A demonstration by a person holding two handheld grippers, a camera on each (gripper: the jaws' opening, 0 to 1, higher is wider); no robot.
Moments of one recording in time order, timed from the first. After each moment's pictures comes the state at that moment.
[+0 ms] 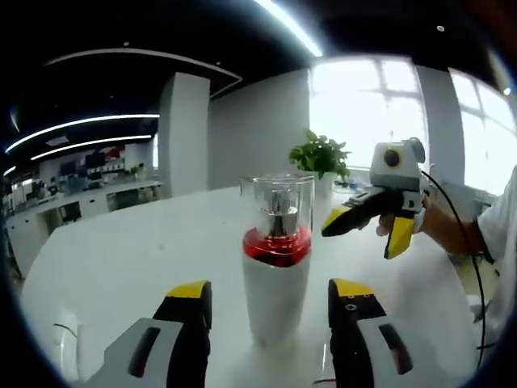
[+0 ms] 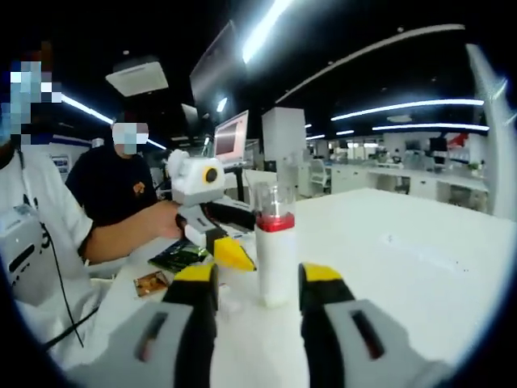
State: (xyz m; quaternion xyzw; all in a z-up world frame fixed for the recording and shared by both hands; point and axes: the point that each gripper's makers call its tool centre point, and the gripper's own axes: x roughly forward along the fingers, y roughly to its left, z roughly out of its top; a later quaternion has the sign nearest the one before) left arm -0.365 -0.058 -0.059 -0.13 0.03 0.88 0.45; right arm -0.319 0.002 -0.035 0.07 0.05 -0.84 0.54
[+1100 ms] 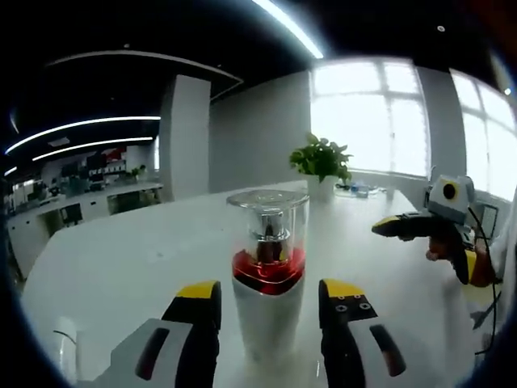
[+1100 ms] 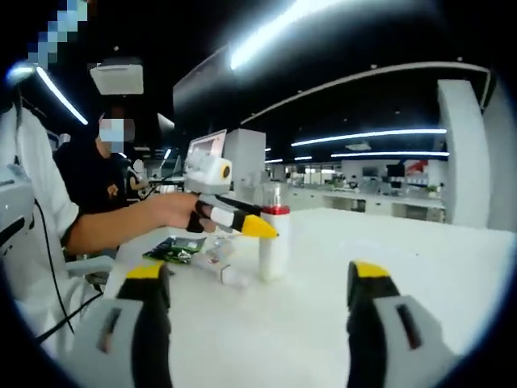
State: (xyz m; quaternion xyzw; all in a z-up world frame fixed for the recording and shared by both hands) left arm -0.365 -0.045 -0.051 -0.13 0.03 0.88 0.45; right arm -0.247 0.050 -0.035 0.00 0.05 -0.90 0.43
